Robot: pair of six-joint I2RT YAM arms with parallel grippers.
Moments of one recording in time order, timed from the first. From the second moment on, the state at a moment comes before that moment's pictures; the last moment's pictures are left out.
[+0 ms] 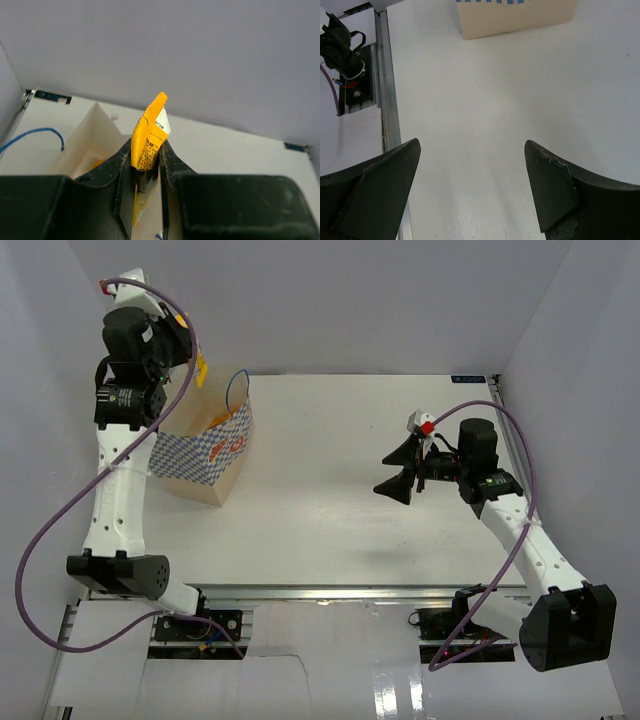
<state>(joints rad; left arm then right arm) -0.08 1.47 1.97 -0.53 -0.07 -0.31 0.22 1.12 0.88 -0.17 -1.08 -0.23</state>
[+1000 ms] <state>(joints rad) -0.07 0.68 1.04 -0.16 0.67 -0.41 0.17 0.97 0.97 -0.47 -0.28 -0.25</state>
